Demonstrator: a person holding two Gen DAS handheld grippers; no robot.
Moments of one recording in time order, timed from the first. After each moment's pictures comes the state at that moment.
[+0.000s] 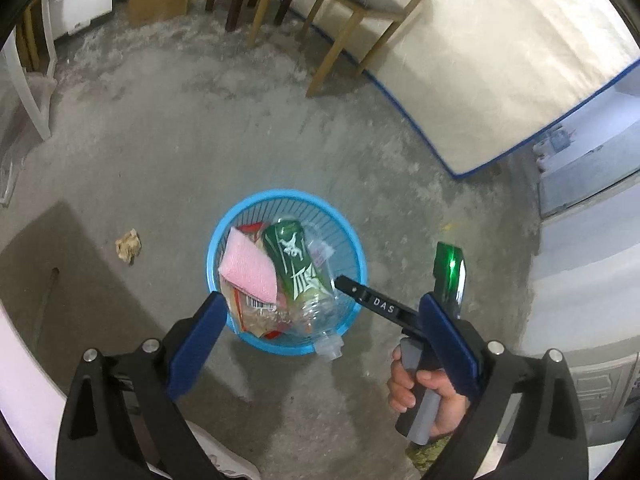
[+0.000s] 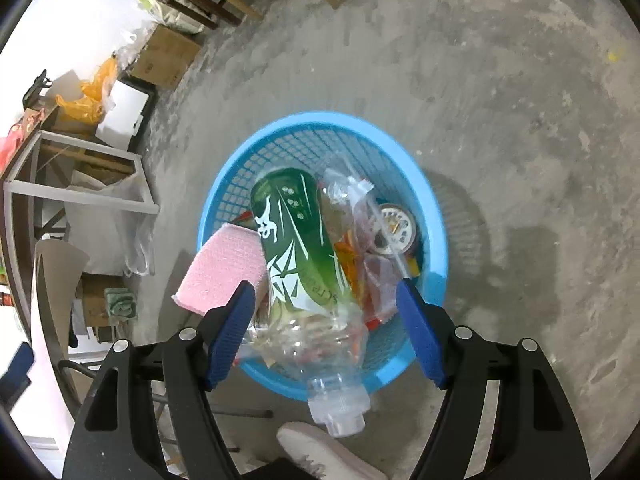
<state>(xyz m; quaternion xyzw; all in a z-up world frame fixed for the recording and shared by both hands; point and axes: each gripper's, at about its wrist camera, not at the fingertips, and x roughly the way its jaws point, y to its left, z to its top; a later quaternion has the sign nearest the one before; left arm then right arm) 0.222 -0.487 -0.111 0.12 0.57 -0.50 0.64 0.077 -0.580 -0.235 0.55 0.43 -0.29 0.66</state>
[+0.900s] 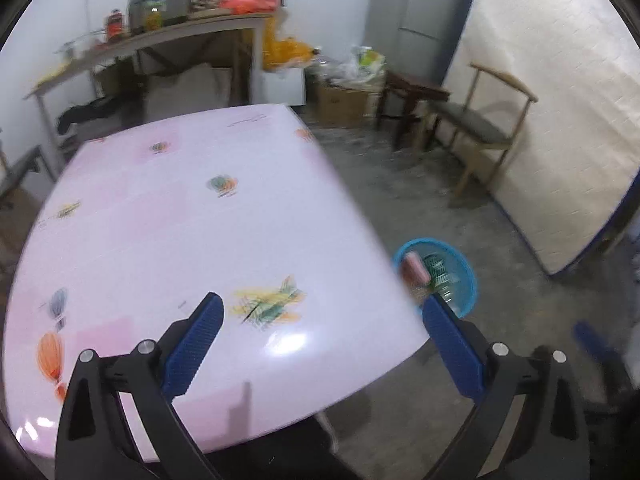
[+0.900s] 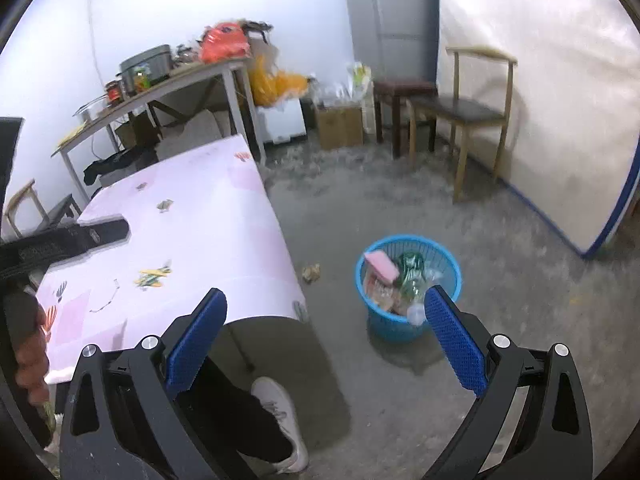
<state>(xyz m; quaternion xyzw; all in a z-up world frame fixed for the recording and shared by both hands) 0.089 -0.148 0.009 0.08 0.41 -0.26 0.87 0.002 -0.269 0.077 0.16 0.33 -0.23 0.90</state>
